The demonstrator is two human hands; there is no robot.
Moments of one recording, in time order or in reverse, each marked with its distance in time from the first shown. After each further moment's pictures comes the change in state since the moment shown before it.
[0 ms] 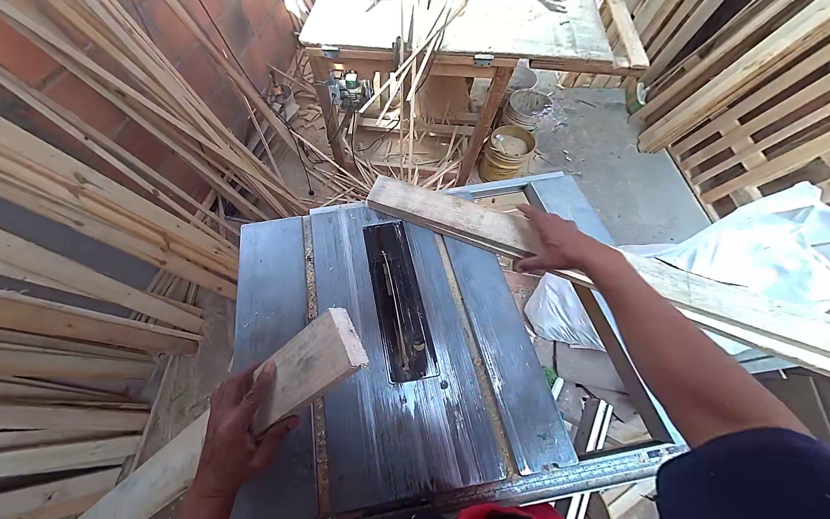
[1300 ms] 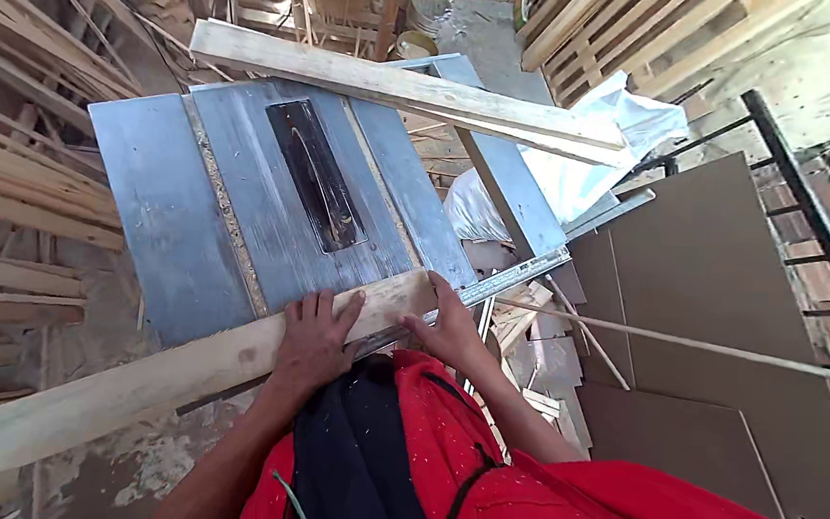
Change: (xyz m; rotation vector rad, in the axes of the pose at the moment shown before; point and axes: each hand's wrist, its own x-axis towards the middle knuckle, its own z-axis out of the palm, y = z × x) left_hand -0.058 0.156 0.078 0.147 -0.382 0.344; right_hand -0.350 -0.278 0.113 0.567 0.140 0.492
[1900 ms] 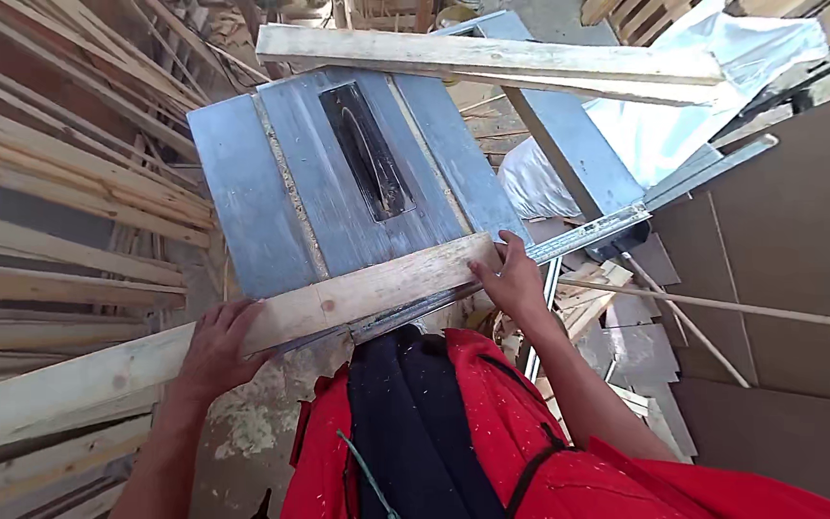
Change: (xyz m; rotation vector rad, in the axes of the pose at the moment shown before) left_hand -0.168 -0.187 -0.069 -0.011 0.011 -0.026; right_hand 0.002 0.012 0.010 -0.019 0.183 0.099
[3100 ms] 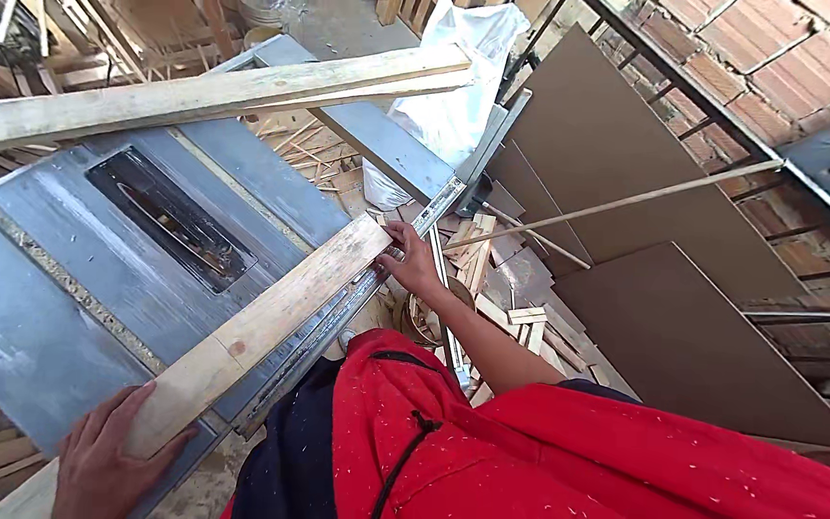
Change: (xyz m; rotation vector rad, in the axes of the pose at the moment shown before) left_hand 0.087 0.022 0.041 -0.115 0.009 0.102; right_hand 0.042 0.102 -0.030 0.402 0.262 -0.132
